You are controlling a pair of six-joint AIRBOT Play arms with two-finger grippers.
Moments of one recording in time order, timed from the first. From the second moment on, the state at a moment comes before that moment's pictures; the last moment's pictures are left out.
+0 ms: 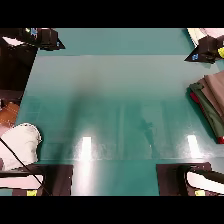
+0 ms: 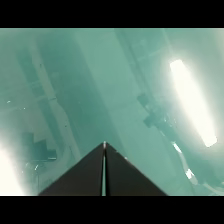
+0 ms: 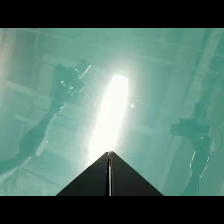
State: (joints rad) left arm -0.09 -1.50 2.01 1.09 -1.41 -1.41; right arm -0.04 -1.30 1.89 -1.13 1.68 1.58
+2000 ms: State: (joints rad) left arm 0.03 -0.96 0.89 1.90 -1.52 -1.70; right arm -0.04 -1.30 1.89 -1.13 1.64 1.49
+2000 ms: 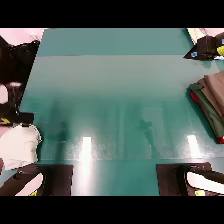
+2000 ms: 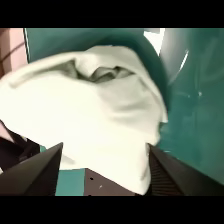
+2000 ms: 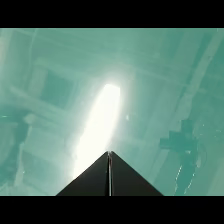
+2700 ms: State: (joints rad) left arm 0.13 -0.95 0.84 1.77 -1.35 -1.68; right arm -0.04 -1.30 1.89 -1.12 1.65 1.49
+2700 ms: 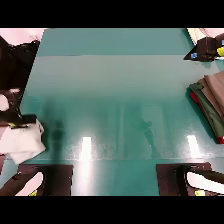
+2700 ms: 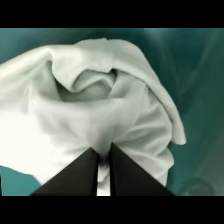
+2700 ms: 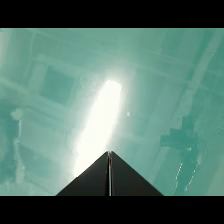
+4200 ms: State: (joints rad) left arm -0.48 -1.47 1.71 1.05 -1.55 -1.37; right arm -0.05 -1.09 1.89 -1.13 1.49 1.50
